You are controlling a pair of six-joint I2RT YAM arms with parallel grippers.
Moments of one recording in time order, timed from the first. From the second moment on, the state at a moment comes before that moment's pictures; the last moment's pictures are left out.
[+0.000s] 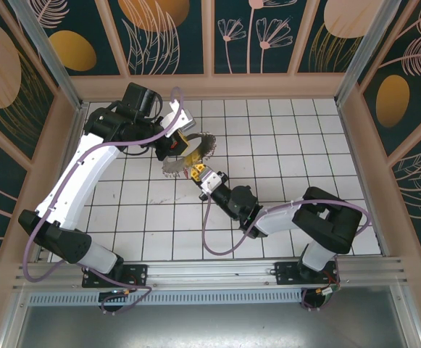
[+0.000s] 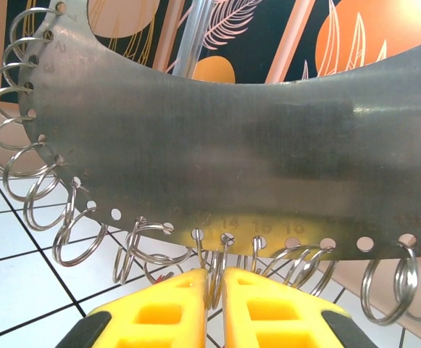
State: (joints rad) left arm -0.48 1.52 1.77 -1.16 0.54 0.44; right arm 1.05 1.64 0.54 1.24 0.26 -0.37
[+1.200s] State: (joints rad) left arm -0.42 1.54 1.59 -0.90 0.54 0.13; right arm 0.95 1.52 0.45 1.13 0.10 -0.23
